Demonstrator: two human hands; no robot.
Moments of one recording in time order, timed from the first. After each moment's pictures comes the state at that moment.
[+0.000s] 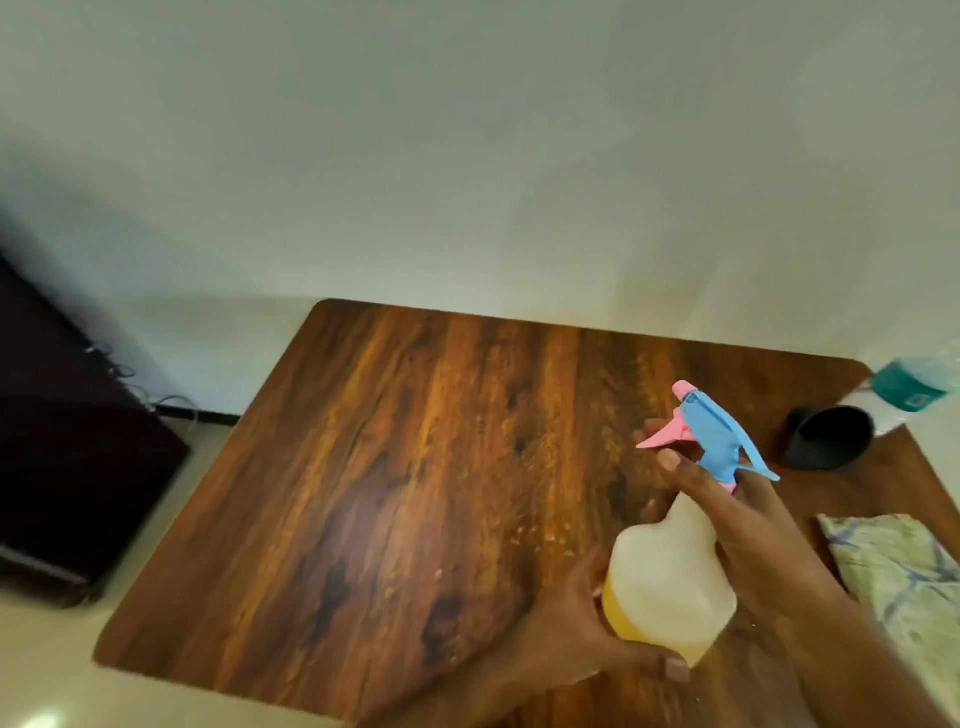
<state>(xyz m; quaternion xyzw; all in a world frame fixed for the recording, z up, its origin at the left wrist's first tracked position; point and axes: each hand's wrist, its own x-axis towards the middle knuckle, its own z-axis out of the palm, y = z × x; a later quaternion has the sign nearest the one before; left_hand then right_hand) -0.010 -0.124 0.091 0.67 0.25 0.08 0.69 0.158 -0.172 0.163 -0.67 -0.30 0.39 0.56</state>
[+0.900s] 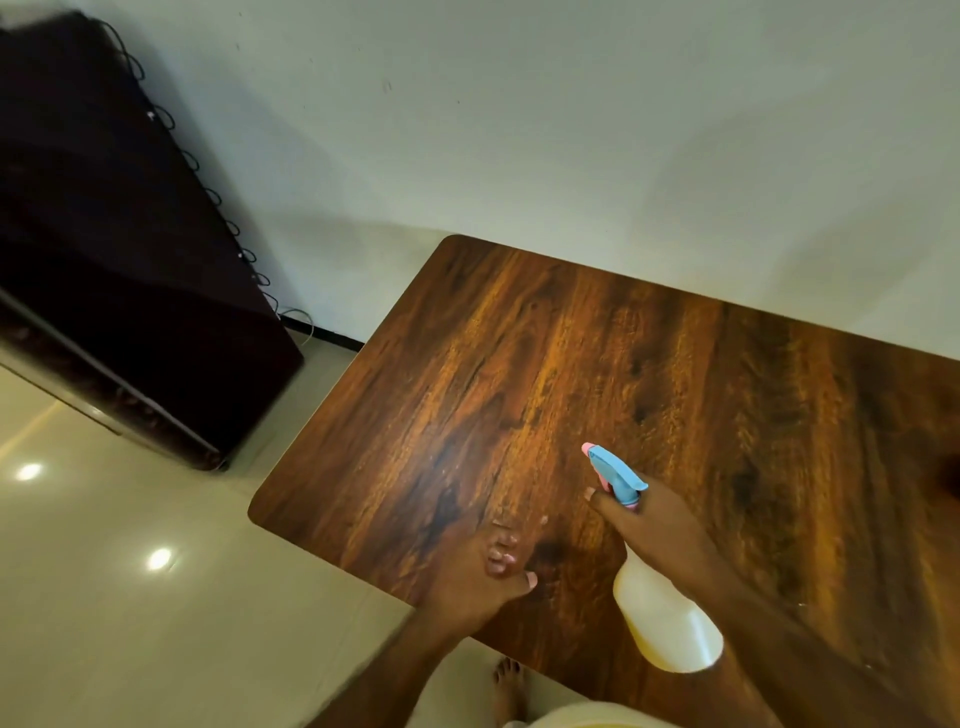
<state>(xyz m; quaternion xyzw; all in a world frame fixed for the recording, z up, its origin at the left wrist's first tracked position) -0.191 -0.081 -0.009 0.57 0.58 0.12 0.57 0.035 -0.087 0.045 -0.81 -0.42 0.36 0.21</state>
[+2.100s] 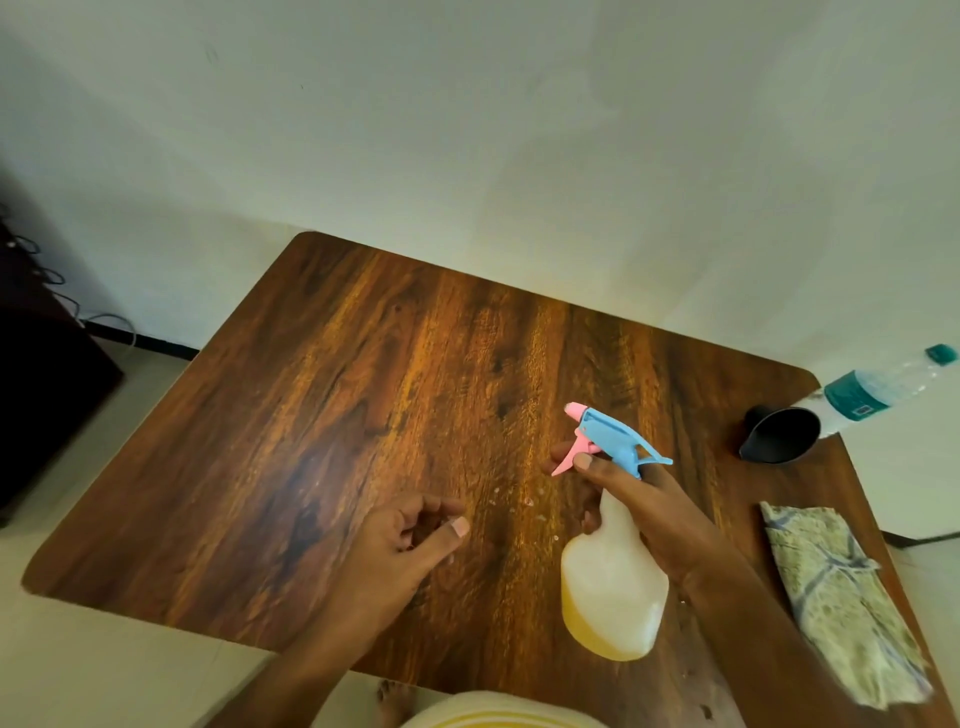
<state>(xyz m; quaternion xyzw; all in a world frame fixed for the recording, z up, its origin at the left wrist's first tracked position) -0.134 -0.077 0.071 0.54 0.44 0.25 0.67 0.124 -0.143 0.127 -0.68 -0.30 0.51 0.42</state>
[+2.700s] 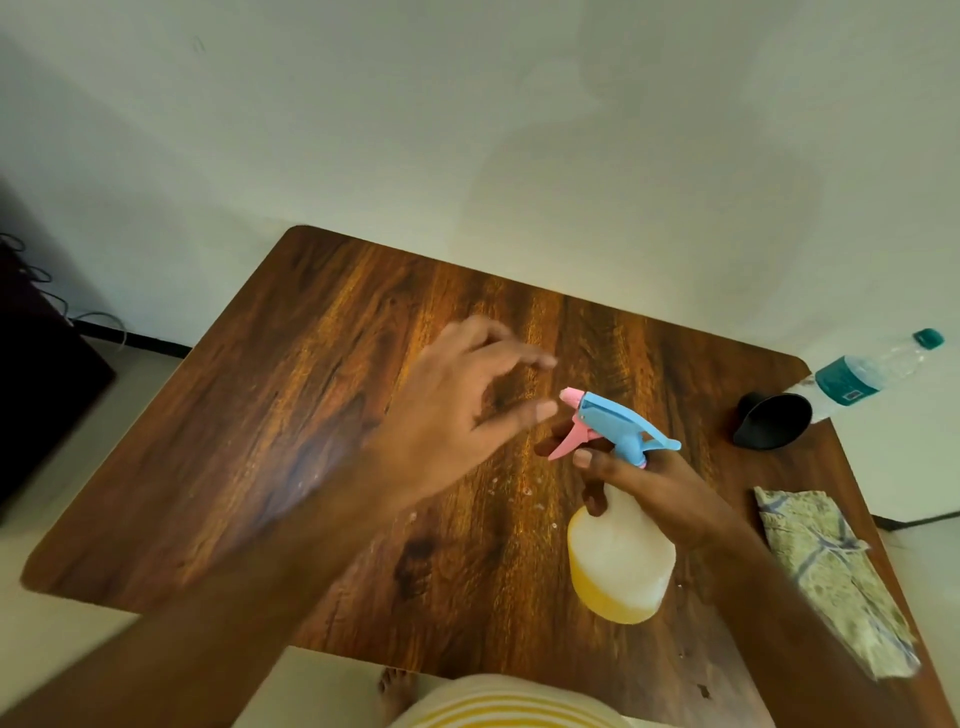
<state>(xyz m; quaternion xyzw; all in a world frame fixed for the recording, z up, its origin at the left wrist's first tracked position) -0.085 -0.017 0.178 0.87 0.26 0.30 0.30 0.122 -0.144 0.155 -0.65 -0.46 0.47 0.38</state>
